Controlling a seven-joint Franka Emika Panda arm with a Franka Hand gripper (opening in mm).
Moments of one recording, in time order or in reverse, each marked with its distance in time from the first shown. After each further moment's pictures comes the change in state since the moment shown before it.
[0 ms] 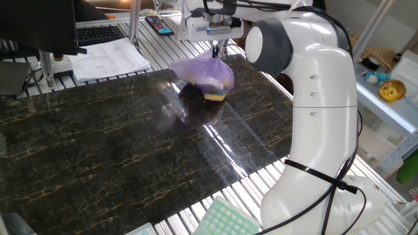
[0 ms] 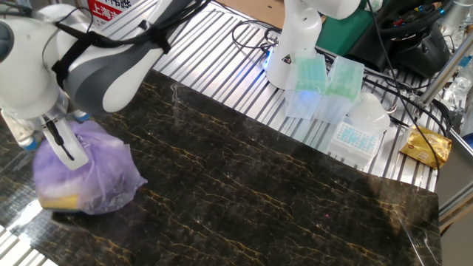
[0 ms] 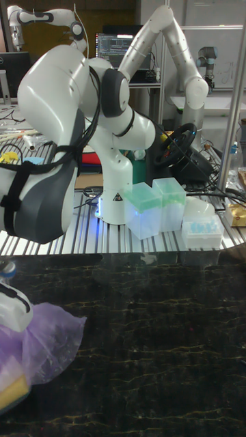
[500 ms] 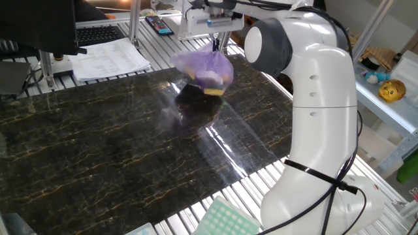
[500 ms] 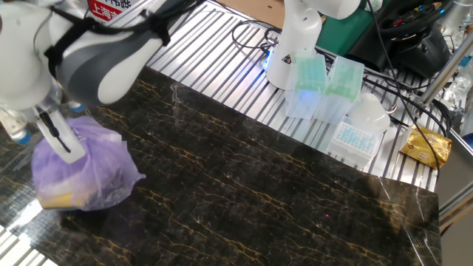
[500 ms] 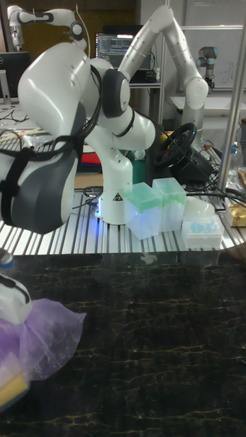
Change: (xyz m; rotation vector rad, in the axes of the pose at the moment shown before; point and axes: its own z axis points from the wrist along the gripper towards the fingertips) arm 0.000 -0.002 -0.032 0.001 -0.006 -0.046
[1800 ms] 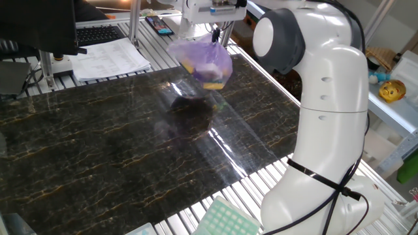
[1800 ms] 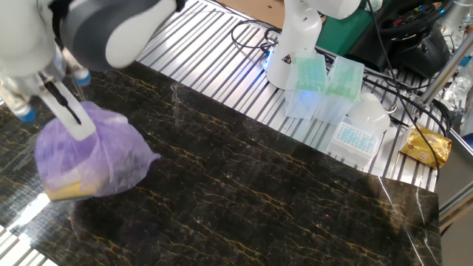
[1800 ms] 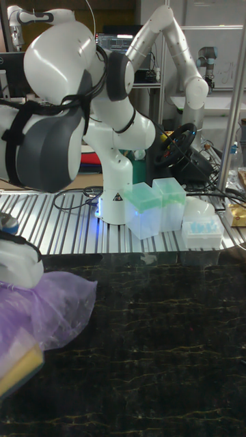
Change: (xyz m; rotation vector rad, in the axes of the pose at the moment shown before) arm 0.023 0.004 -0.052 -0.047 -0.023 -0.093
